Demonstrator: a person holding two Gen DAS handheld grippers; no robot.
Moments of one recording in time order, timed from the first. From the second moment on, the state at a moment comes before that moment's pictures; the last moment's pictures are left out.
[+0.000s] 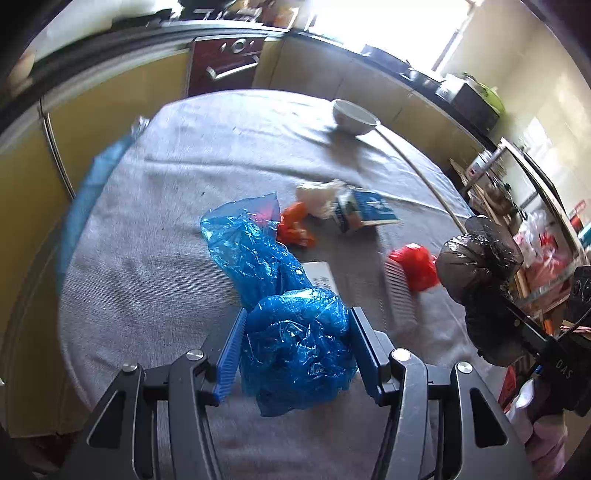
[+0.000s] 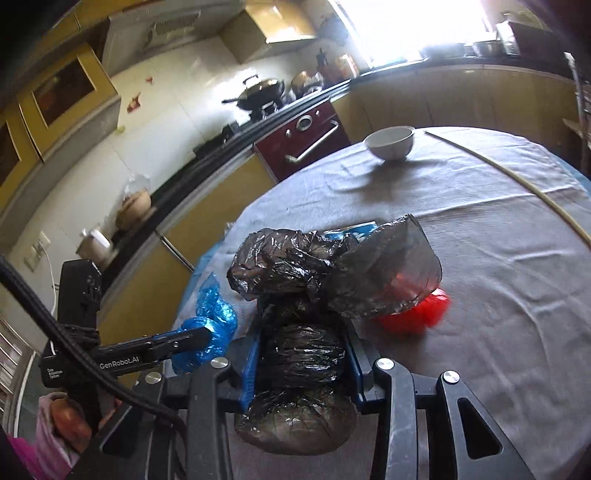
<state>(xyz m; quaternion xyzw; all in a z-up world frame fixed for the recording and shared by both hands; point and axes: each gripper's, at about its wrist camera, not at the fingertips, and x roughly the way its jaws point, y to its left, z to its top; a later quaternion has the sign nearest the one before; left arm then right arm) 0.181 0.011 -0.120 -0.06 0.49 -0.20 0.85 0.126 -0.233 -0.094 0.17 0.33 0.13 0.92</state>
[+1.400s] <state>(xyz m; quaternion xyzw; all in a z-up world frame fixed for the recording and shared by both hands) 0.017 -0.181 -0.037 0.22 0.34 -0.29 0.87 -0.122 -0.351 -0.049 0.22 0.18 -0.01 0.96</state>
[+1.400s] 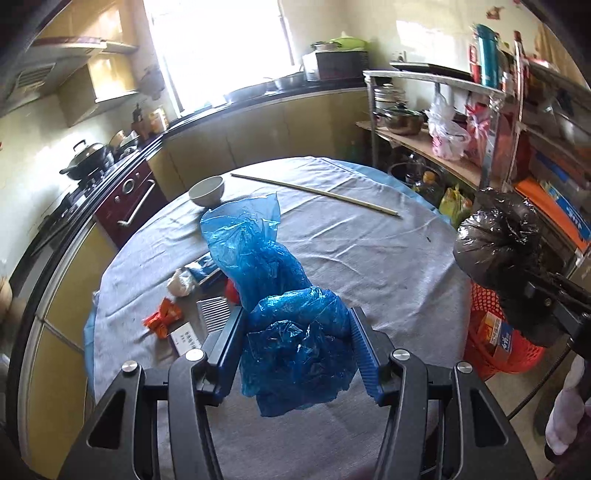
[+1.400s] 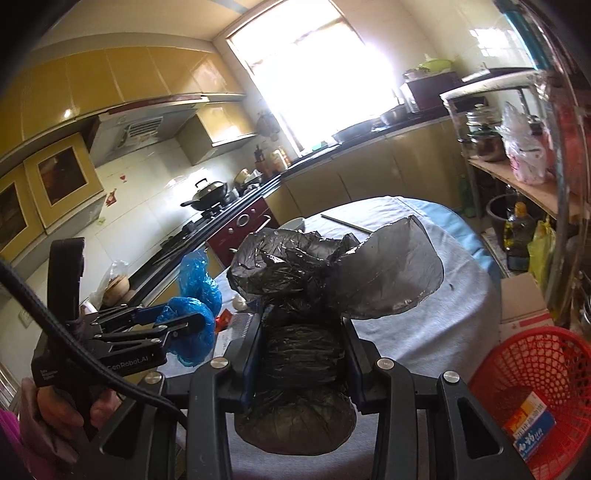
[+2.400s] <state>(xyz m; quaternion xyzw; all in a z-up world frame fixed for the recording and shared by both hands) -0.020 -0.278 -0.059 0.31 0.31 -0.37 0.82 -0.169 -0.423 -0.060 0.27 0.15 -0.09 0.95</state>
